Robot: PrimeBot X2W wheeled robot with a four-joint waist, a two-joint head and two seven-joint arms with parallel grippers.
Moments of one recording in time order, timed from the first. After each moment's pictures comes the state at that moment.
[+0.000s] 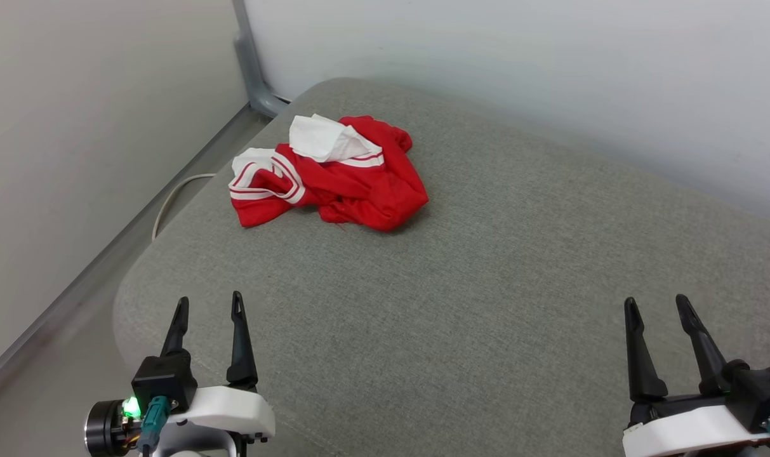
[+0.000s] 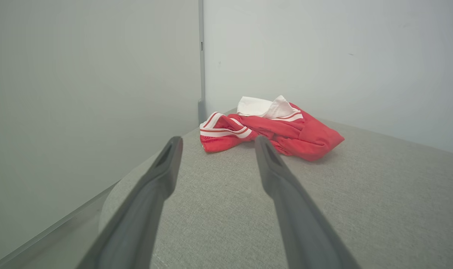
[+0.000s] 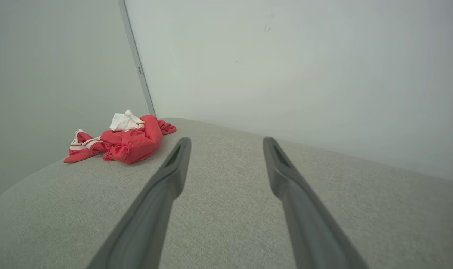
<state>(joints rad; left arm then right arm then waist) -0.04 0.05 -0.05 0.14 -0.12 0.13 -0.26 0.04 -0.05 -0.06 0.05 0.13 0.13 -0.26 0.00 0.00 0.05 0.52</state>
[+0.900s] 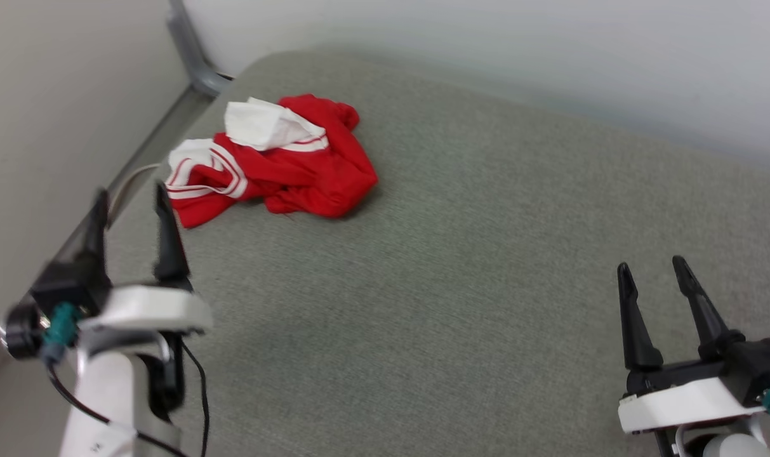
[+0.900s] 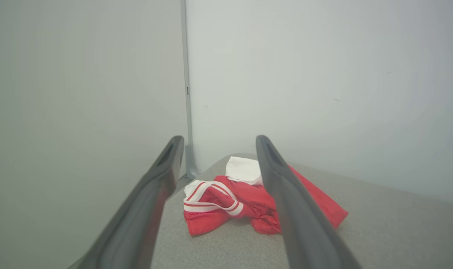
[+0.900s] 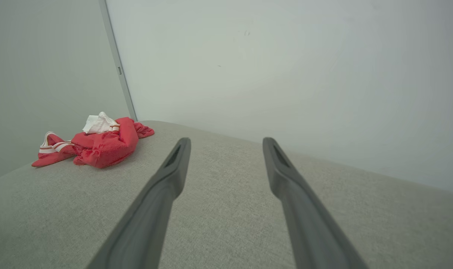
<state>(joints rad) -0.28 0.08 0.11 0.17 -0.12 0.01 -0.26 -0.02 -0.05 -0.04 0.01 0.06 0.13 -0.26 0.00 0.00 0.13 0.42</state>
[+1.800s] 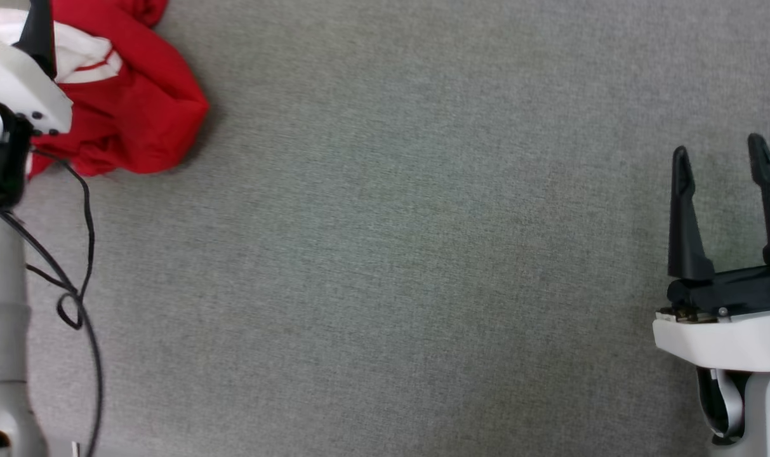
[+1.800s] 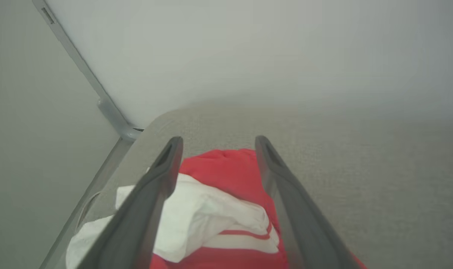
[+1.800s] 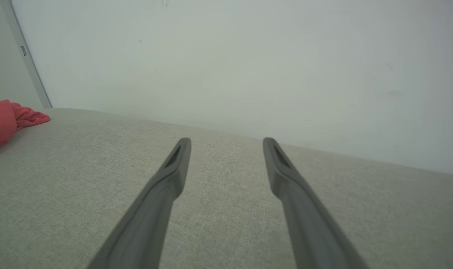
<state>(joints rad) -0.92 0.41 0.05 0.57 -0.32 -0.13 0.11 -0.19 -0.05 -0.07 -0.19 -0.05 0.13 -0.26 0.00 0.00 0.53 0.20</state>
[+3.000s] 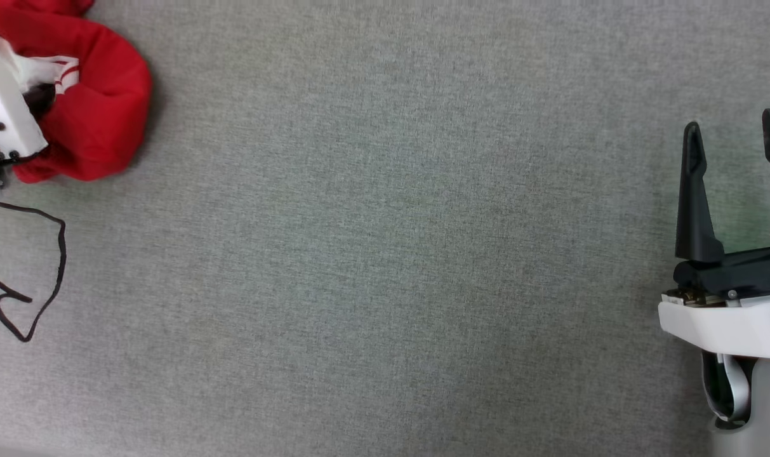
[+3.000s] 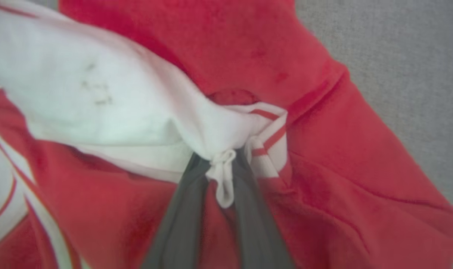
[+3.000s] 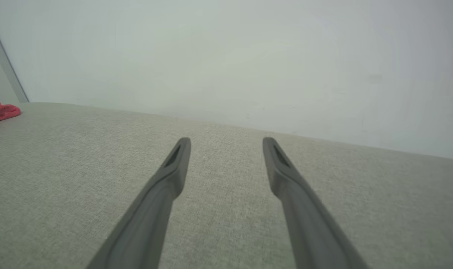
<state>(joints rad) -1.02 0.62 -0.28 0.73 -0.80 -0.13 0.69 -0.24 -0.05 -0.08 -0.20 -0.04 0.13 -0.26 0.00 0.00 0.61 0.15</state>
